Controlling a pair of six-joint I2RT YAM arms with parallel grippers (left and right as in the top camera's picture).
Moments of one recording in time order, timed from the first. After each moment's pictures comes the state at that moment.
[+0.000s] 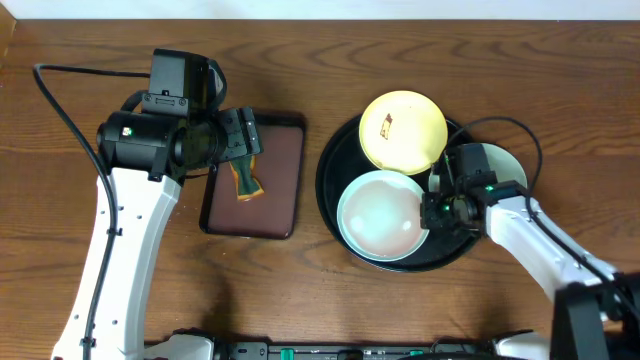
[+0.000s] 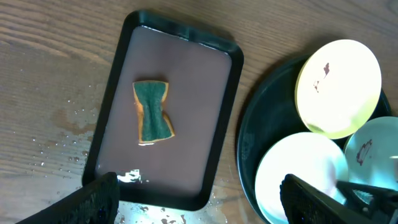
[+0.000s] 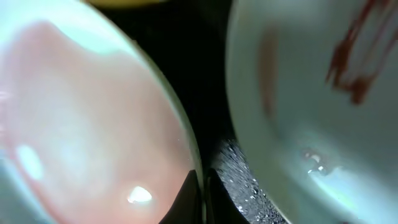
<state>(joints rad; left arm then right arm) -0.15 1.42 1.53 -1.18 0.10 -0.38 0.23 1.50 0.79 -0.55 -0.18 0.27</state>
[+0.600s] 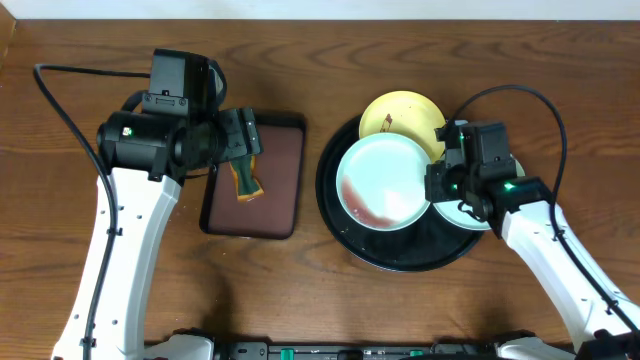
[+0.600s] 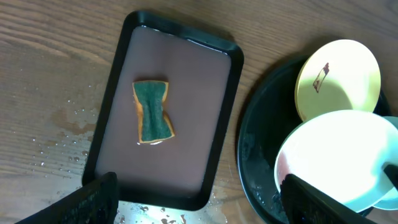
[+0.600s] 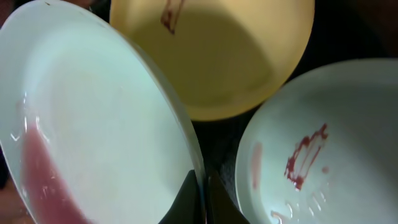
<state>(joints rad) -0.15 1.42 1.53 -1.18 0.10 -0.38 0.23 1.39 0.89 -0.50 -0.15 0.17</state>
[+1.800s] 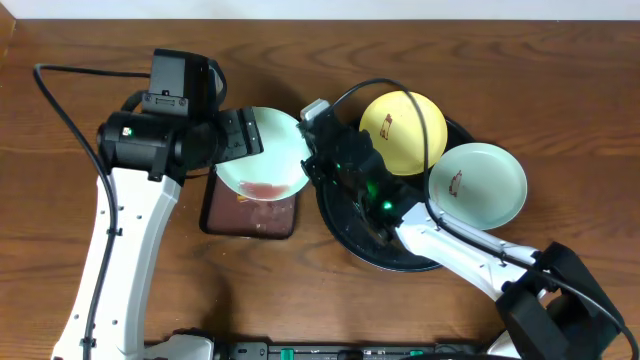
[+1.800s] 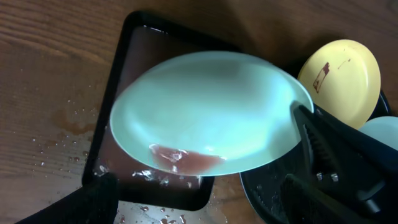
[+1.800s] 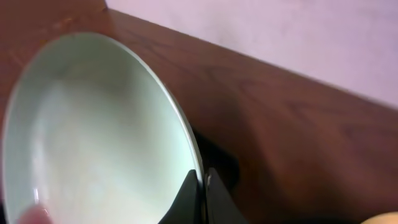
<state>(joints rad) -0.15 1.42 1.53 -1.18 0.10 -0.38 0.76 1.69 0.98 0.37 0.09 0.01</state>
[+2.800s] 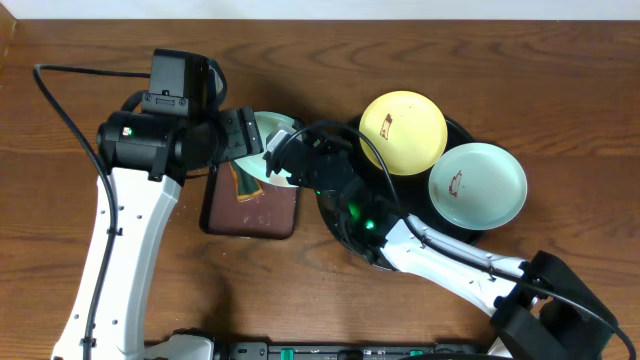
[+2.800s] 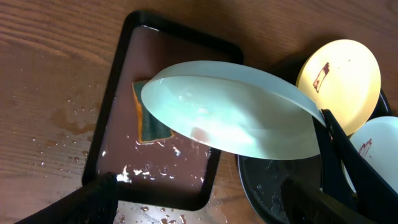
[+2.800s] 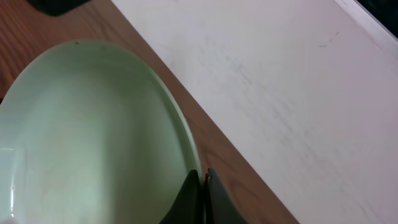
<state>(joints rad) -0.15 1.42 1.53 -1.18 0.10 -0.38 0.89 1.69 0.98 0.48 0.42 -0.56</state>
